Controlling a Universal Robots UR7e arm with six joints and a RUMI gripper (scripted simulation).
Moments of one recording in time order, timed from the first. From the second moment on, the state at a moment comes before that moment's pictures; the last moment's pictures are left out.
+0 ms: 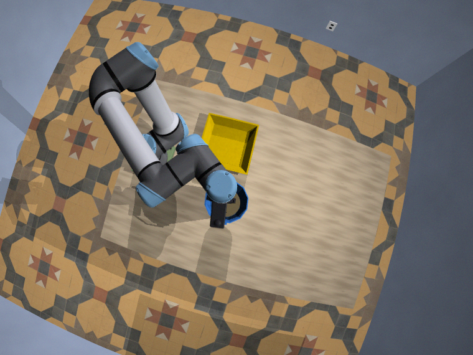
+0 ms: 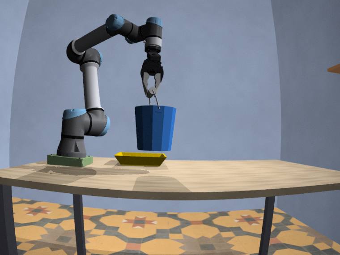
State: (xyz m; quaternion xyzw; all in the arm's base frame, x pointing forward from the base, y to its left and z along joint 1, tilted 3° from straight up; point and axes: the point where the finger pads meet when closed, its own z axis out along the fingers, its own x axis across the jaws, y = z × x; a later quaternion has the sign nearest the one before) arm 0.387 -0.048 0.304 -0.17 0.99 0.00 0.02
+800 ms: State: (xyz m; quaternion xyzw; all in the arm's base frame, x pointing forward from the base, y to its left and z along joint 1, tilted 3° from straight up) arm 0.385 -0.045 0.304 -0.17 0.99 0.00 0.02
